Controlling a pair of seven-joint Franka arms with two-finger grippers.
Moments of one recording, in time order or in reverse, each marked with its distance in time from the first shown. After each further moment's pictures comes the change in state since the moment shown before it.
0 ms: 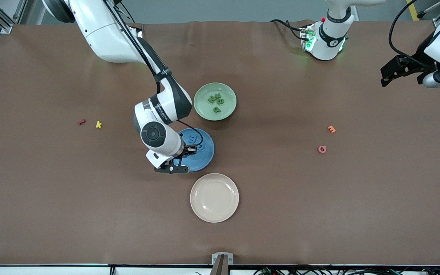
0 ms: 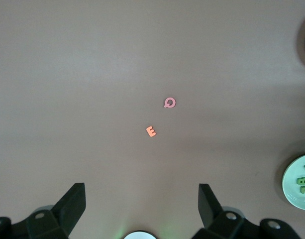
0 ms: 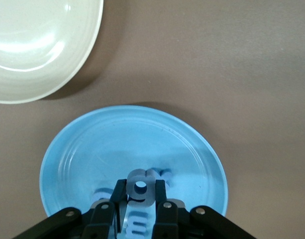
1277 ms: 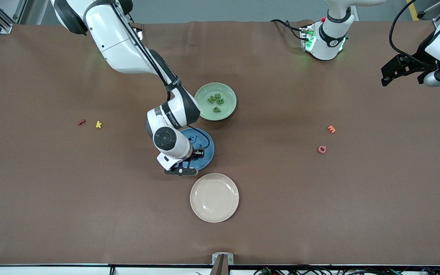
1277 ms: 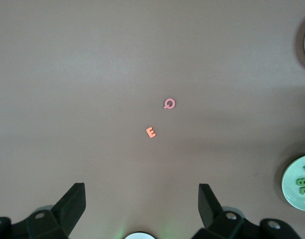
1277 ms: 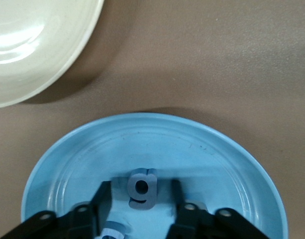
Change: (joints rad) left arm 0.000 -0.004 0.000 0.001 0.000 0.002 0.000; right arm 0.030 0.100 0.000 0.025 0.027 0.094 0.001
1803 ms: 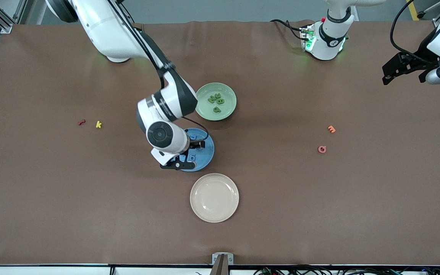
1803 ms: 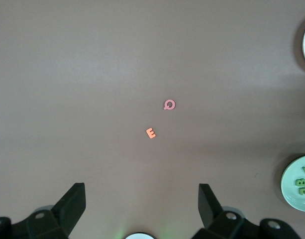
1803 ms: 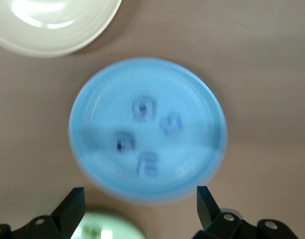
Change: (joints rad) left arm 0.000 -0.009 0.000 0.001 0.000 0.000 0.000; right arm -0.006 -0.201 -0.017 0.077 0.002 -0.437 0.003
